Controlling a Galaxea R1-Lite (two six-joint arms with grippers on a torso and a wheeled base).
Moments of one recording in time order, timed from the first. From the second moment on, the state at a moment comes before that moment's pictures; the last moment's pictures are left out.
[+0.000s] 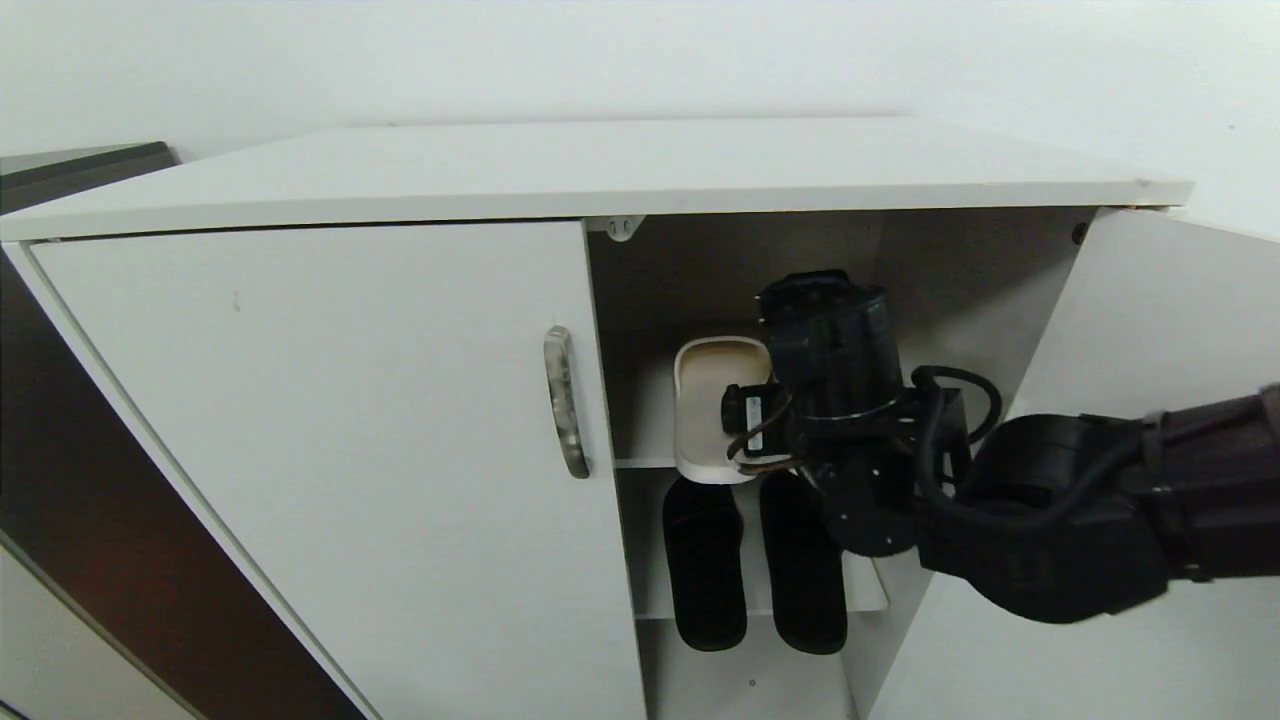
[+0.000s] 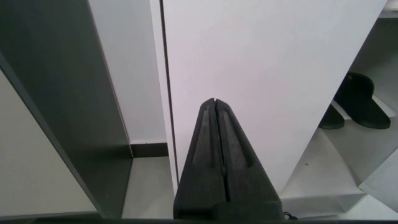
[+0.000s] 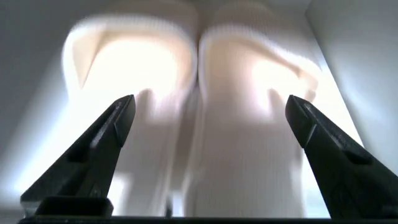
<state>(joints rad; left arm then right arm) 0.00 0.00 0.00 0.00 -0.02 -0.02 0.88 1.89 -1.23 -0.36 -0.83 0.18</state>
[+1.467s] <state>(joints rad) 0.00 0.00 0.00 0.00 -0.02 -0.02 0.97 1.73 -1.01 -0.49 -0.83 0.18</state>
